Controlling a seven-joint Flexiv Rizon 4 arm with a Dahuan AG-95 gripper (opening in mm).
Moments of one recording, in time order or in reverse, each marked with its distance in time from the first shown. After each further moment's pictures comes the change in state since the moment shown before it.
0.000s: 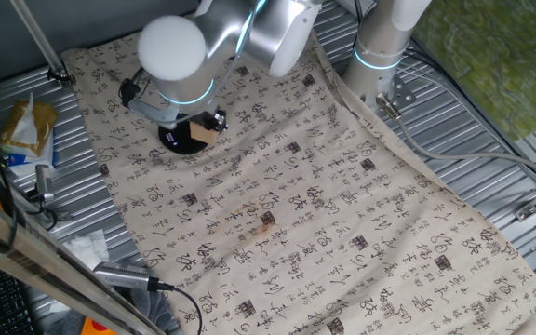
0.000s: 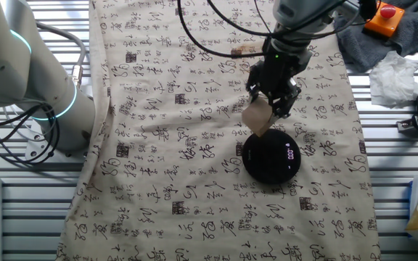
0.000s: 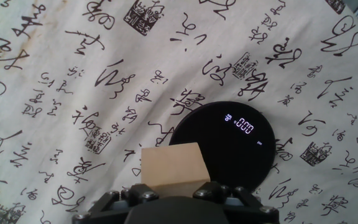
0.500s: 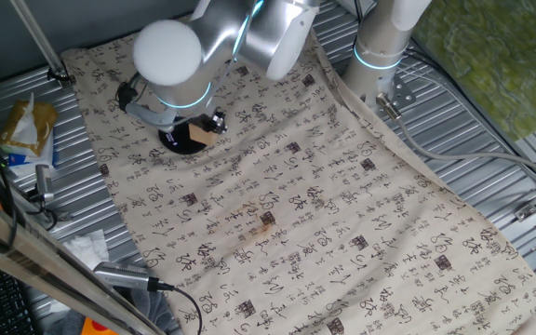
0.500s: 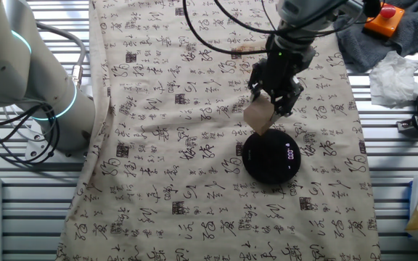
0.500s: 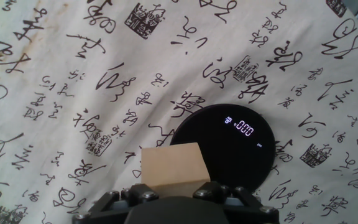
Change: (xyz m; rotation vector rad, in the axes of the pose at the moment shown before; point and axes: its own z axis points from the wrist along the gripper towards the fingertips) arm -0.004 -0.002 -0.003 -0.010 0.008 0.002
